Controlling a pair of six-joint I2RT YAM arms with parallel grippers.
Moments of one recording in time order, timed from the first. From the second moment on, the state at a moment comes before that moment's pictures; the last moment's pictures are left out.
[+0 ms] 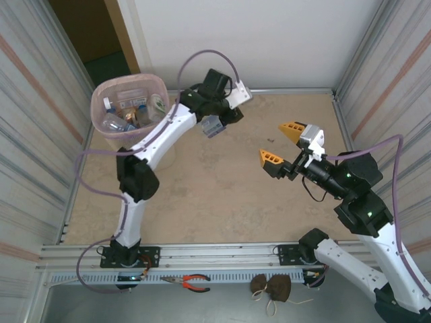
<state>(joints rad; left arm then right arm) -0.65 2.09 2.22 -0.81 0.22 0.46 0.60 0.64 1.06 -0.30 -0.28 -0.06</state>
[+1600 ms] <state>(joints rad) -0.02 1.38 1.59 -0.45 -0.26 -0.93 0.60 0.65 1.04 -0.24 -0.32 -0.01</state>
